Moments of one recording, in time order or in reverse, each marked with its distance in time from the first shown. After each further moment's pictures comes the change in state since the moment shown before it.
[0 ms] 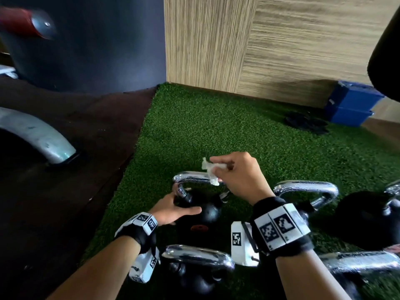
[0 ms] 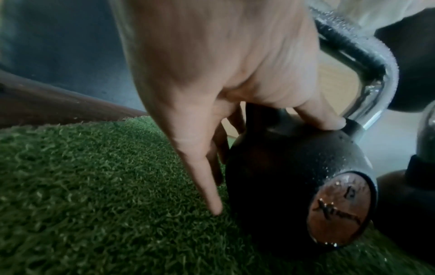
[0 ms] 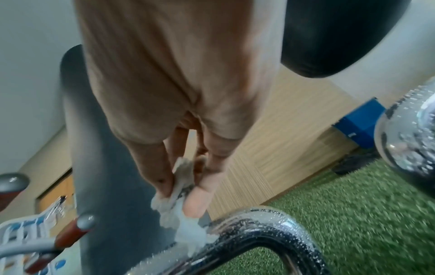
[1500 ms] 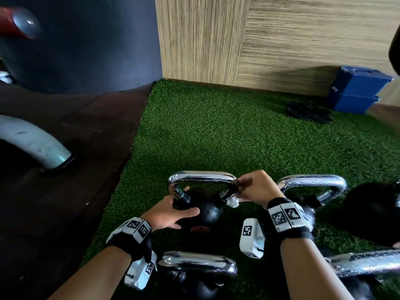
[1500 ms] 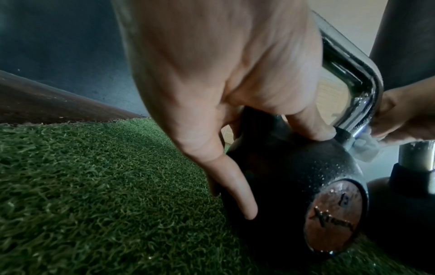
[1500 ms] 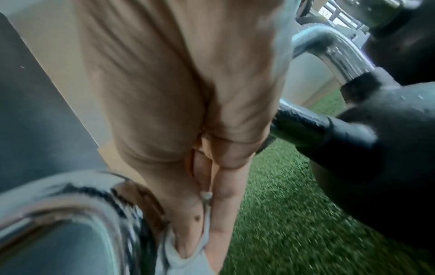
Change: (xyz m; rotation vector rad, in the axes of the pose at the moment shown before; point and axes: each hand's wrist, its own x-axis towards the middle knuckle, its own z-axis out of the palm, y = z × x) left_hand 0.002 0.000 0.003 -0.297 -0.166 0.021; right_hand 0.016 0.112 0.008 0.061 -0.185 0.329
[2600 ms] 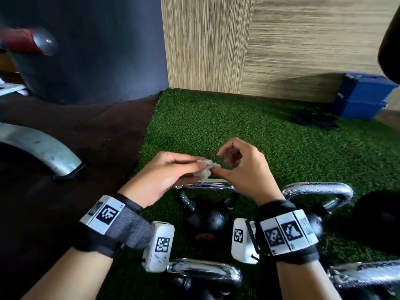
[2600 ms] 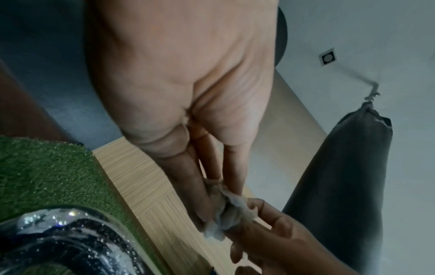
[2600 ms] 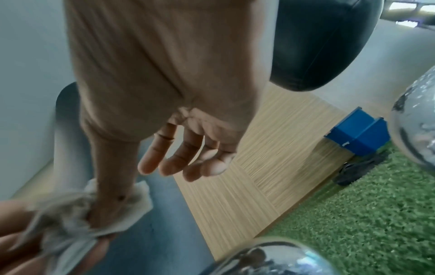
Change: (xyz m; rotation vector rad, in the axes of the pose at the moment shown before) left_hand -0.065 0.136 -0.011 -0.238 0.051 0.420; right_hand -0.044 -0.103 -0.005 0.066 0.308 -0.522
